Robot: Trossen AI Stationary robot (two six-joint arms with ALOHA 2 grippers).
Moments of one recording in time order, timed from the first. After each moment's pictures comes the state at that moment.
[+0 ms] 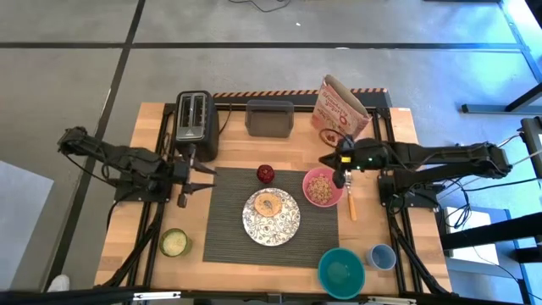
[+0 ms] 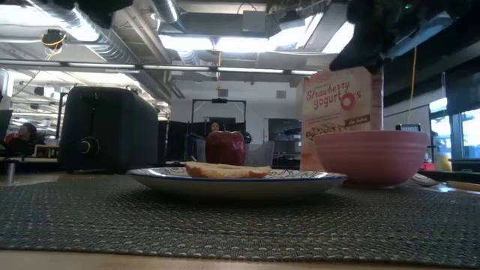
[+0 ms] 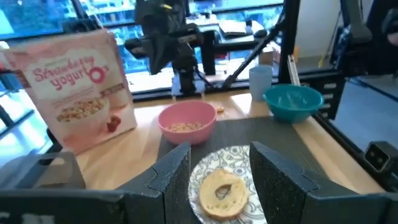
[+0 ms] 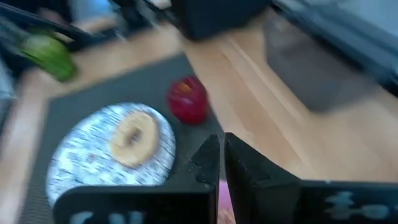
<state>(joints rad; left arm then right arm) -0.34 0.51 0.50 -0.15 -0.31 0.04 -0.04 0.92 0.69 -0.33 0.16 0.33</state>
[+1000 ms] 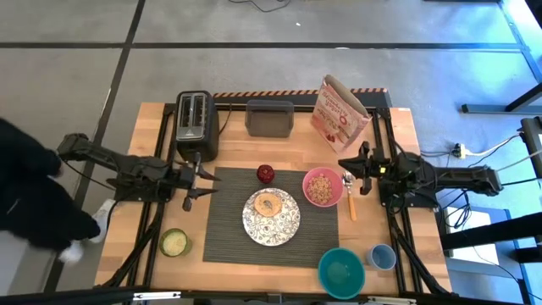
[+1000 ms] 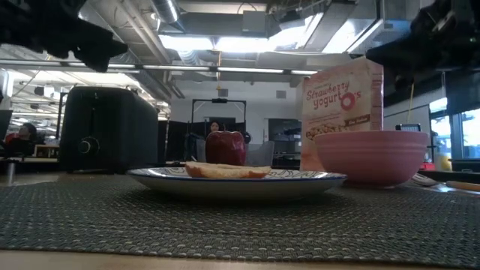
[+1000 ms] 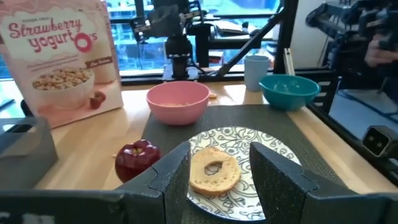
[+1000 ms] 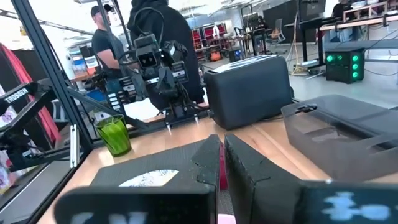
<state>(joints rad) -0.28 0.40 0.19 0.10 -0.23 -0.02 -0.04 0.21 0.09 0.18 0.09 0.23</state>
